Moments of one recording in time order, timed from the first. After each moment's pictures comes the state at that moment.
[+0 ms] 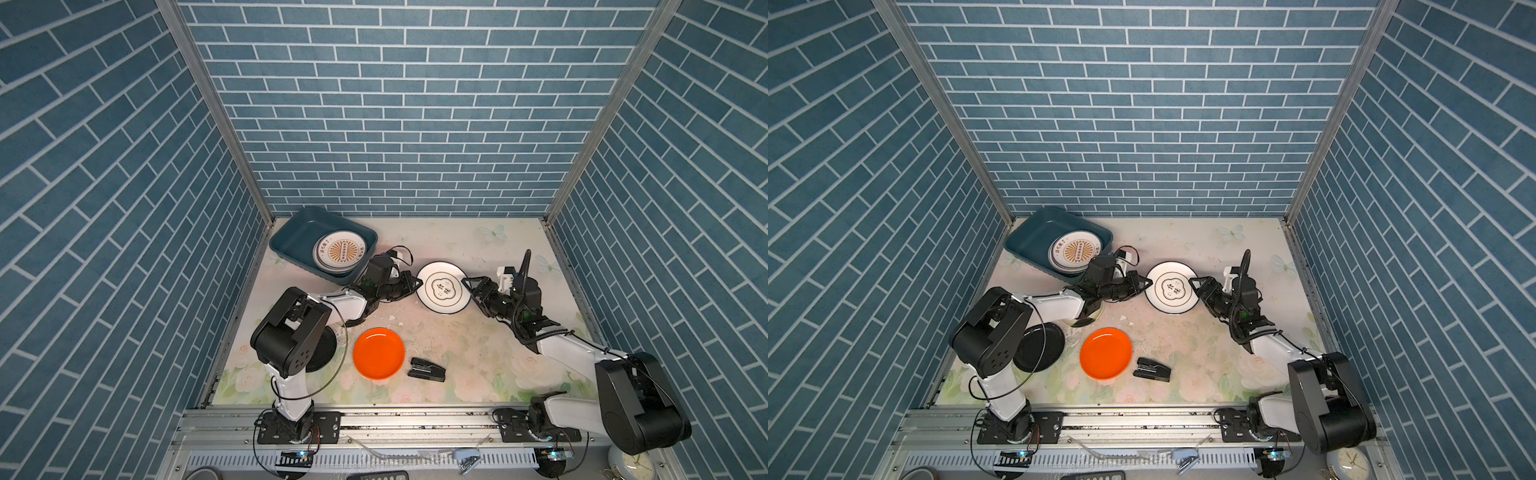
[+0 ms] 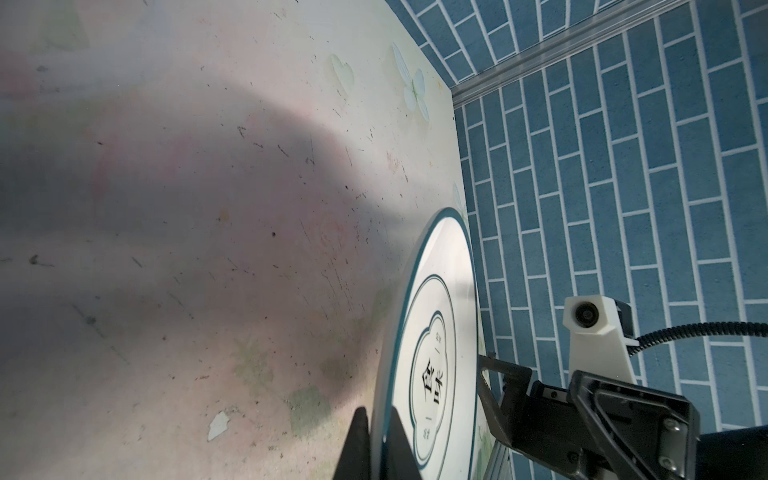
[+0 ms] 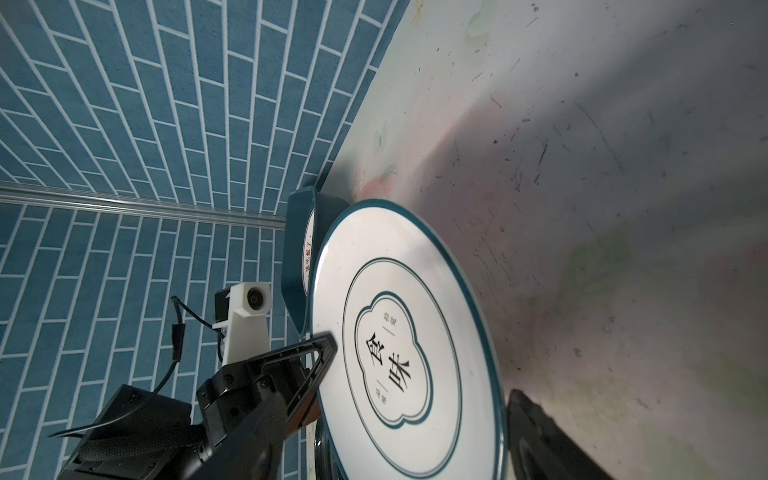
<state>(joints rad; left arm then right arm) -0.57 1.81 0.94 0.36 0.45 -0.93 0.29 1.26 0.45 0.40 -0.45 1.05</state>
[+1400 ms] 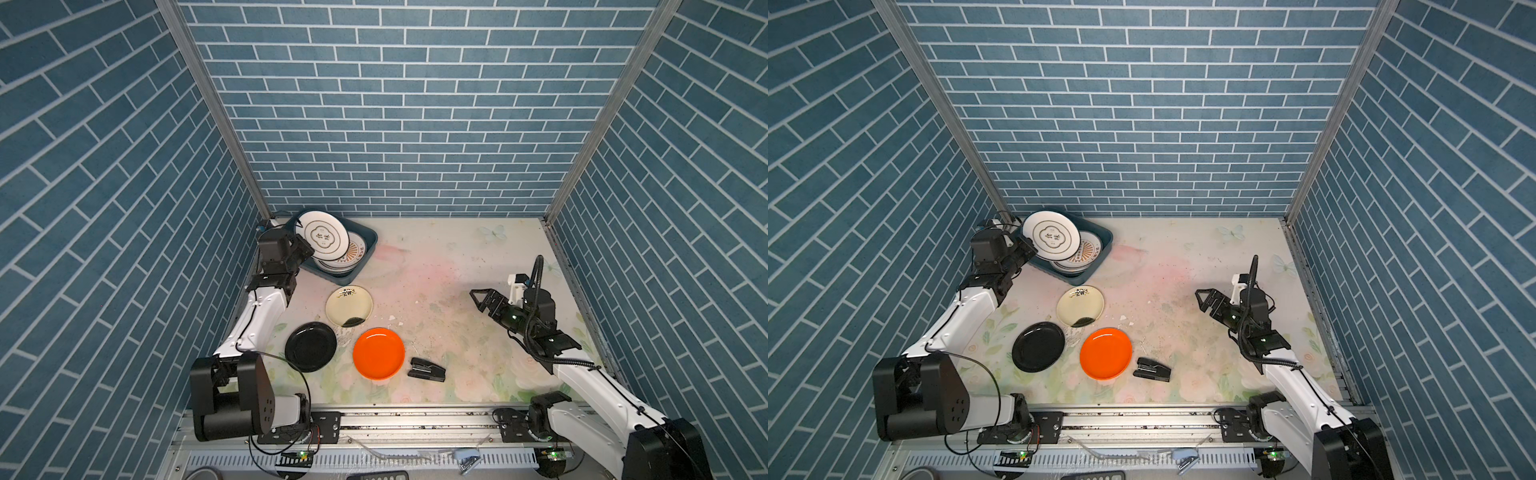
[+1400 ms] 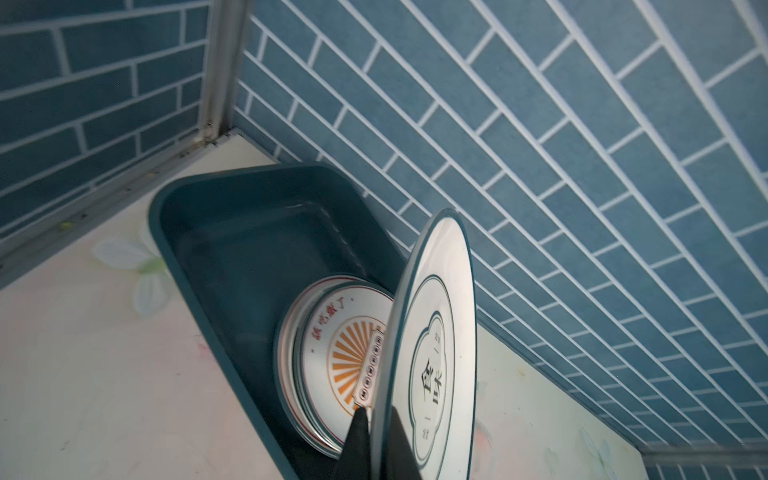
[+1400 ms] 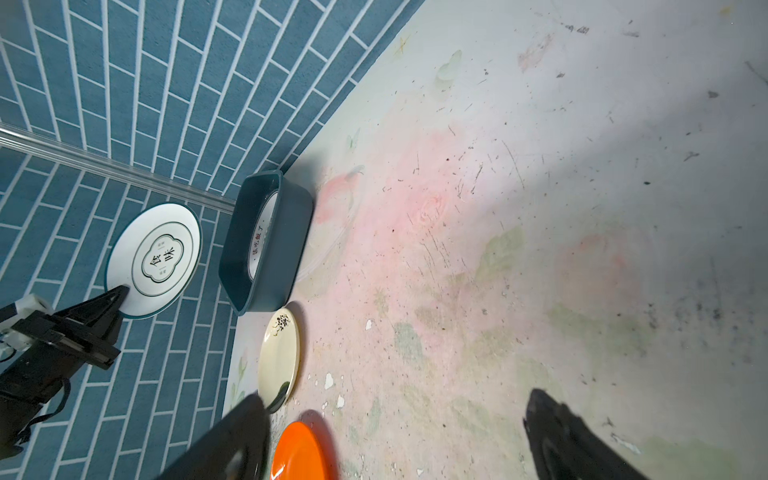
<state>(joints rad) 0.09 1.37 0.97 -0.01 0.06 -0.64 0.29 0.95 0.40 0.06 -0.34 0.81</state>
